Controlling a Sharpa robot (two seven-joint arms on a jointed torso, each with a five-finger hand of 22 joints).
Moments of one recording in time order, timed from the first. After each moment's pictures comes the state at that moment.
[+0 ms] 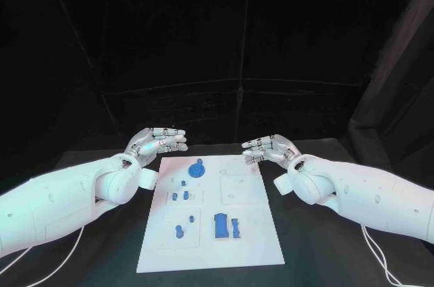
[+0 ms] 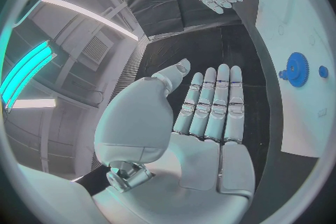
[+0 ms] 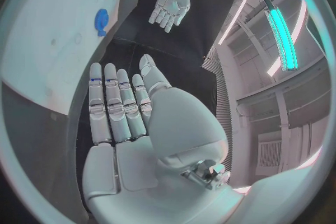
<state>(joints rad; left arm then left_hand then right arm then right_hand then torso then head) 1.21 -0.72 -0.13 1.21 -0.02 -0.14 0.45 1.23 -0.09 0.44 -0.05 0.06 0.95 0.16 0.13 0.07 1.03 0.16 0.18 0.06 0.94 0.13 0.32 0.15 0.17 0.84 0.25 0.10 0.40 1.09 -0.70 0.00 1.24 -0.36 -0.29 0.29 1.41 0.12 -0.10 -0.21 0.06 0.96 0.14 0.06 0.12 1.05 0.15 0.13 0.07 1.09 0.11 0.15 0.13 0.17 0.93 0.23 0.29 0.16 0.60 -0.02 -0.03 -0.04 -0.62</state>
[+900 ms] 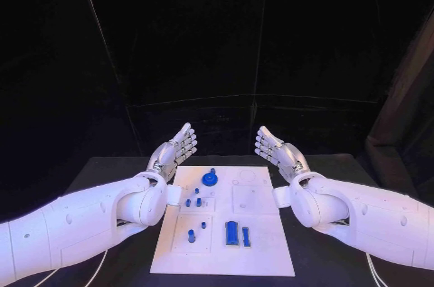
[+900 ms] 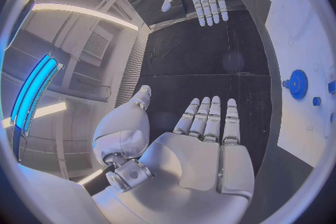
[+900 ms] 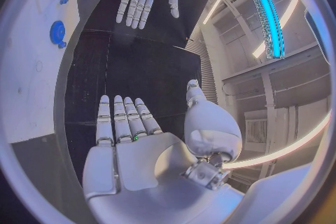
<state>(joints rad) 1.08 -0.76 -0.03 1.49 0.00 -0.50 0.47 0.46 0.00 0.15 0.00 0.01 0.36 0.01 0.01 0.00 0.38 0.02 0.01 0.00 0.35 0.01 0.07 0.00 0.06 0.30 0.10 0.01 0.12 1.05 -0.77 0.00 1.53 -0.12 -0.60 0.44 0.52 0.01 -0.01 -0.08 0.01 0.36 0.02 0.01 0.00 0.41 0.01 0.01 0.00 0.43 0.00 0.01 0.00 0.10 0.37 0.06 0.09 0.01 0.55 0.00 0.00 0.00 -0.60</state>
